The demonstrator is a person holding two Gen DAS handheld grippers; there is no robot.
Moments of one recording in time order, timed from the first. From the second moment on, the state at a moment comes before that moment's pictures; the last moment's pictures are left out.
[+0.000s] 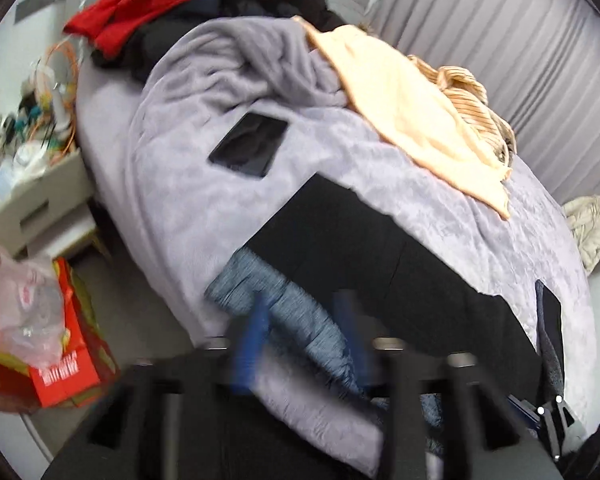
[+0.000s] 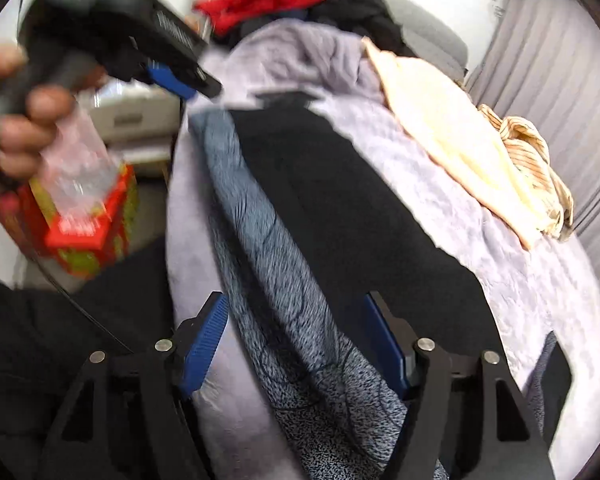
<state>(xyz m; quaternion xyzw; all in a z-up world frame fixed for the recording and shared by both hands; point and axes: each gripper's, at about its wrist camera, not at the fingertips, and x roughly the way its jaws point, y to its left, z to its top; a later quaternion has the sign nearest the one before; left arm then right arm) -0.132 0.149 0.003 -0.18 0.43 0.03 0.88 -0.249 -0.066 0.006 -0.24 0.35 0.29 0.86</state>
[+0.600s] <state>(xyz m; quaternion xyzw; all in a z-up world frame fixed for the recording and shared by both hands) -0.095 0.031 -0.039 0.03 0.46 -0.04 0.88 -0.169 -0.212 0.032 -0.07 0.40 -0.03 0.91</state>
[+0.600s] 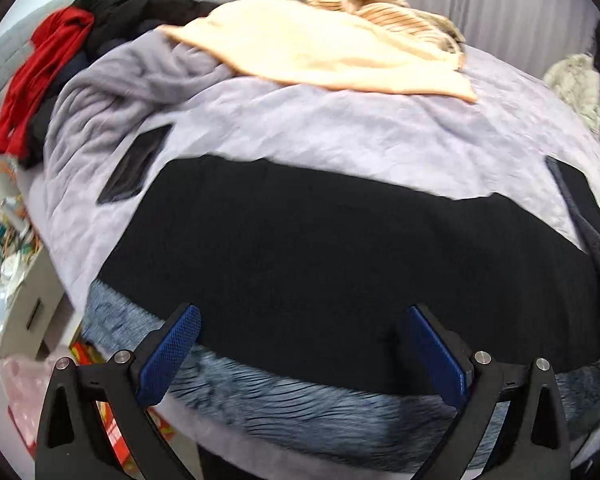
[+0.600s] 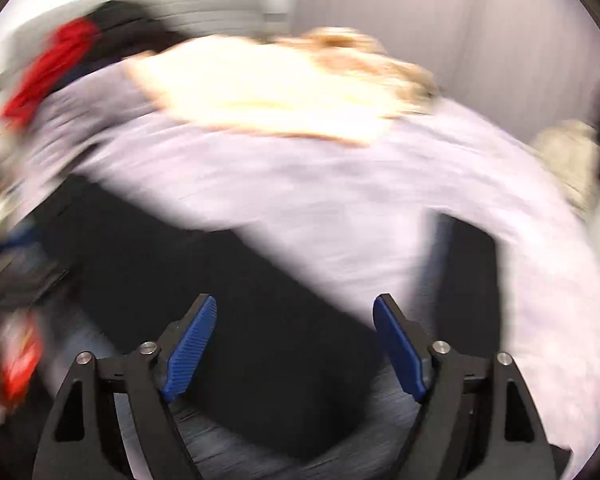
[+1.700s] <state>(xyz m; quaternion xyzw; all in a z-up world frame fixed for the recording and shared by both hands) -0.155 -0.161 -0.057 0.17 0.46 -0.28 0.82 -0.358 -0.421 -0.004 0.18 0.36 -0.23 0.89</state>
